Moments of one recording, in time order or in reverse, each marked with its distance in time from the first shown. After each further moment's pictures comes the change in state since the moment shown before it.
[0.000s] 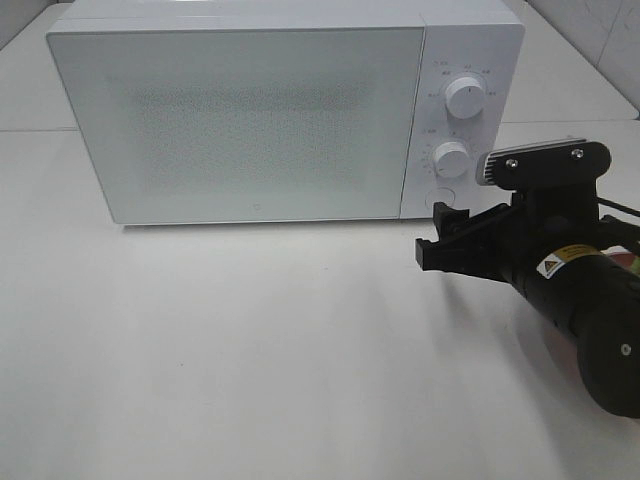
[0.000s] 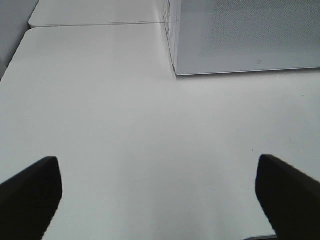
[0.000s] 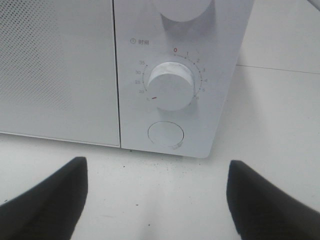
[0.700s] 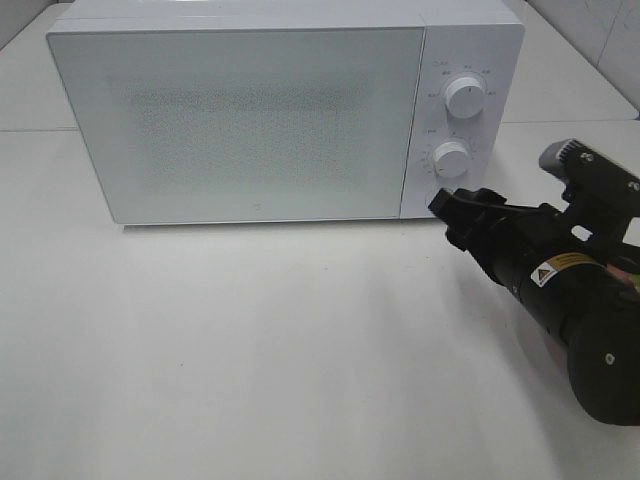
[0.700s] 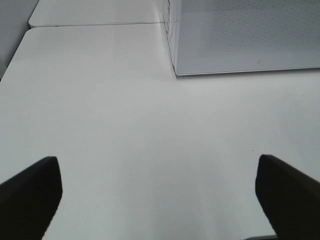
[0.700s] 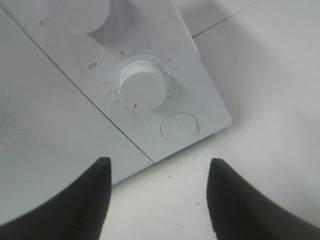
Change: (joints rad) left arm 0.000 0.000 0.000 0.000 0.000 0.000; right arm 0.000 0.052 0.000 0.000 -0.065 0.703
